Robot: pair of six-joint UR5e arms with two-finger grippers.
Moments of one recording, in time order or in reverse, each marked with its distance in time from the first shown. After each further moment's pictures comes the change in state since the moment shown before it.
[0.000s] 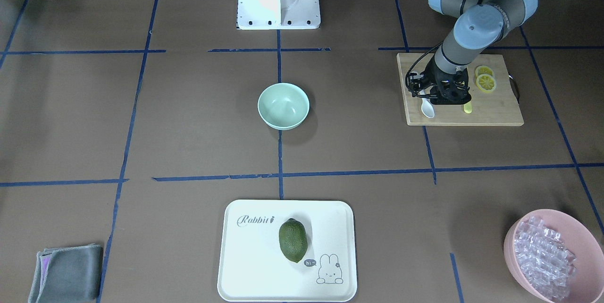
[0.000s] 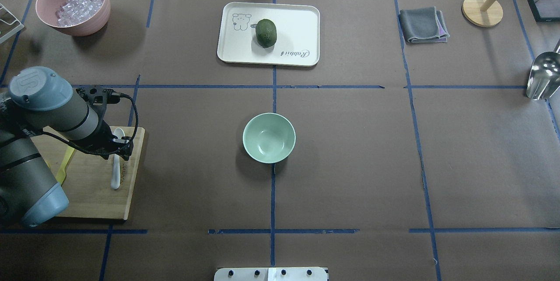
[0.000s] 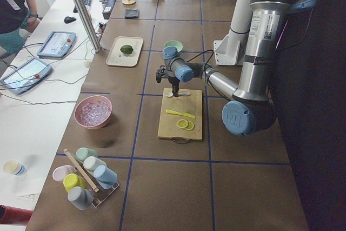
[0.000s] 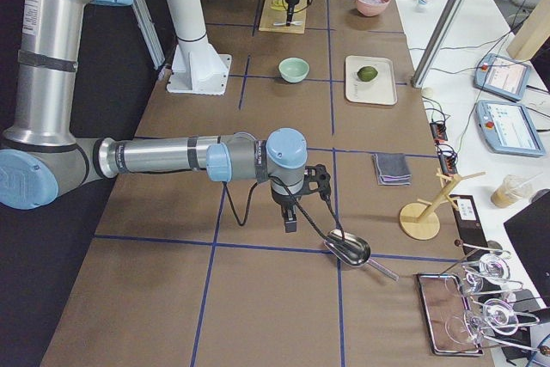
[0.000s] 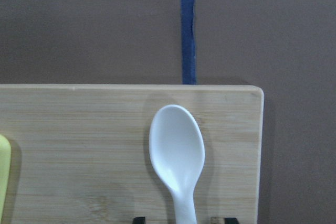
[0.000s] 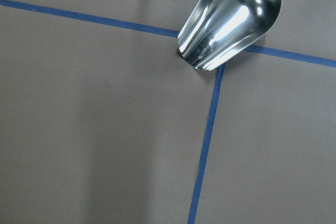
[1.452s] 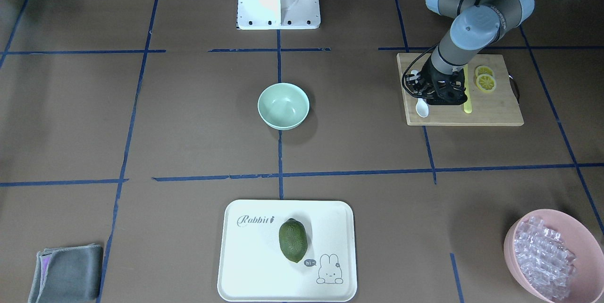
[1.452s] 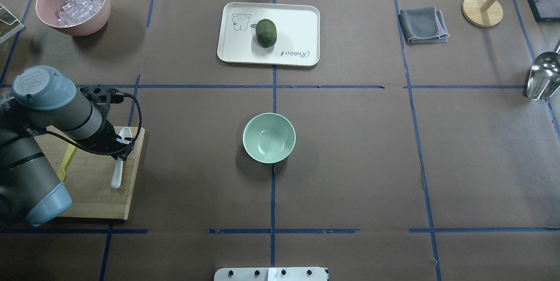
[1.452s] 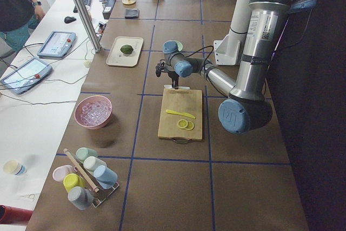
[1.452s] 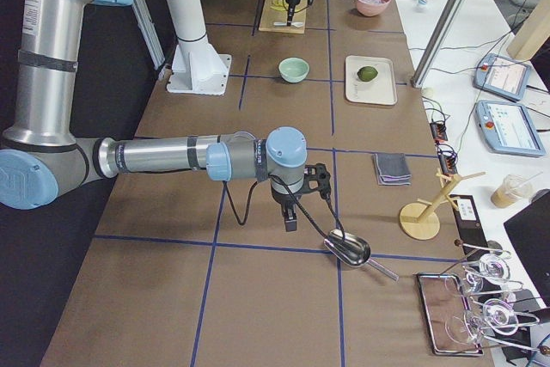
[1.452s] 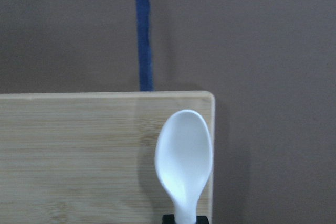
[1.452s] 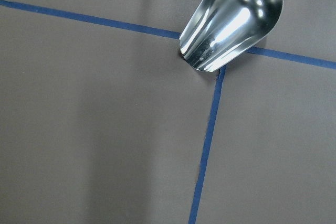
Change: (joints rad) left arm 0.002 -0.058 -0.031 0.008 -0.006 -0.001; right arm 0.000 0.000 0.006 0.000 0.000 0.000
